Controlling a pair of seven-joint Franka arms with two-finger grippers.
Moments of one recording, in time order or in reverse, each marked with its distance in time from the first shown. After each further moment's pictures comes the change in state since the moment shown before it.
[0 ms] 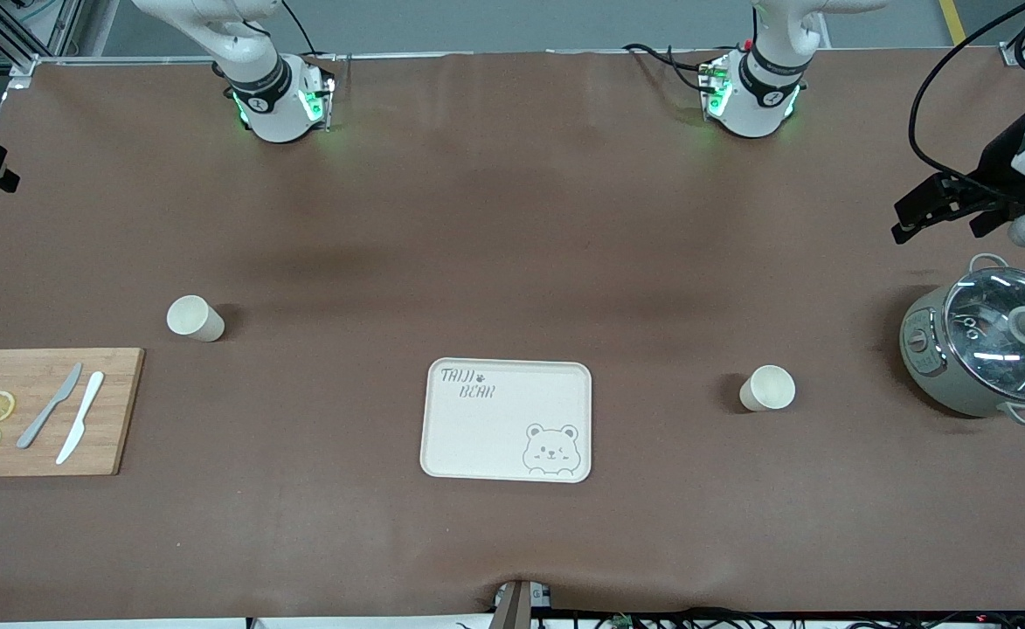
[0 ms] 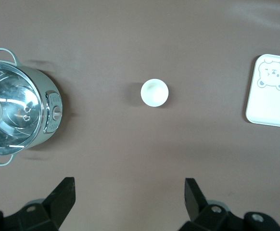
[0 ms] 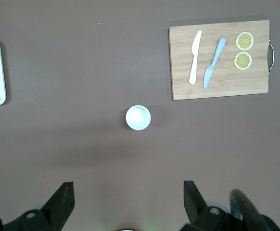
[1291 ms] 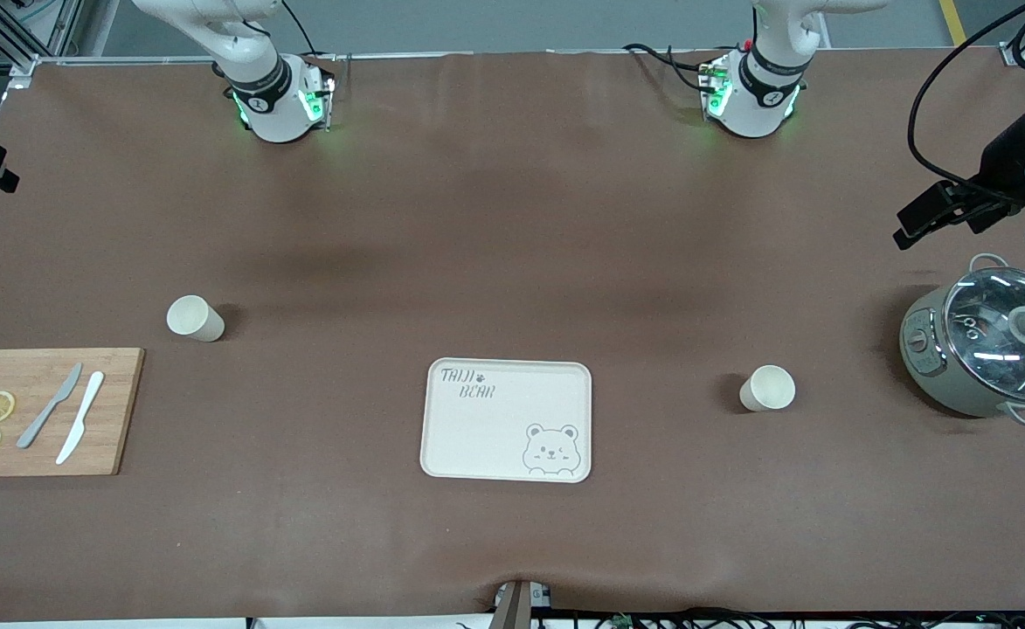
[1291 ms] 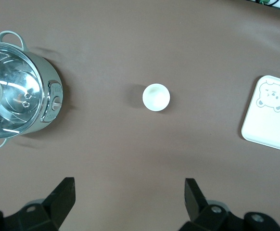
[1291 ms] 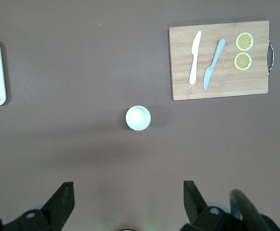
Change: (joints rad) left arm -0.001 0.001 -0.002 0.008 -0.001 0.005 -0.145; right arm 0.000 0.000 0.000 0.000 0.000 0.001 0.000
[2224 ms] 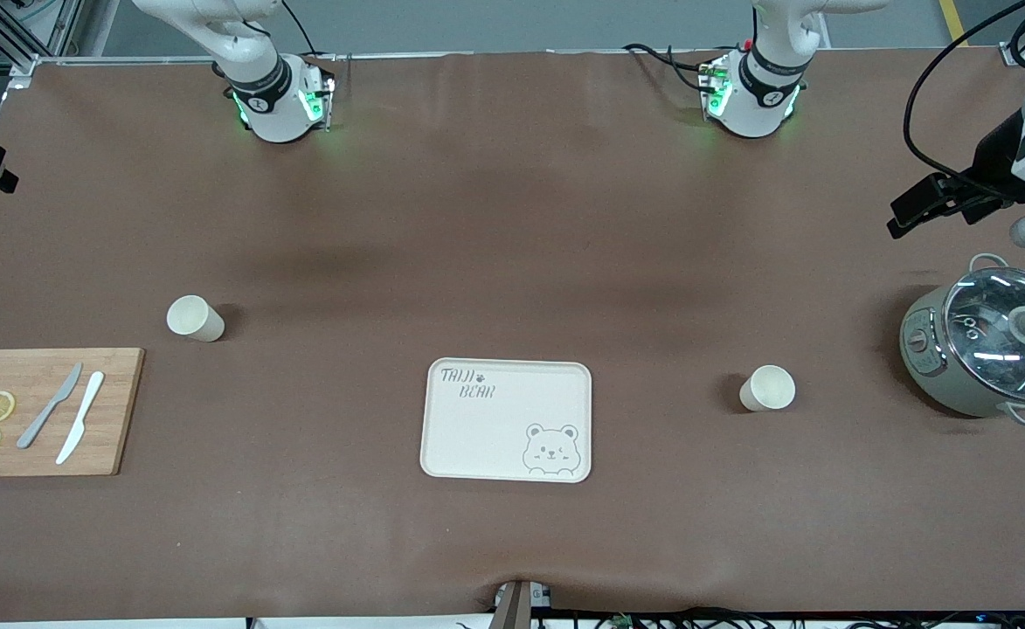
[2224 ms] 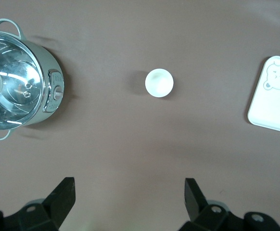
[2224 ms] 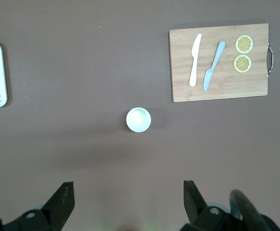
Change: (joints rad) left arm 0.000 0.000 -0.002 0.000 0.000 -0.063 0.044; right arm 0.000 0.000 0.002 0.004 0.000 0.006 0.000
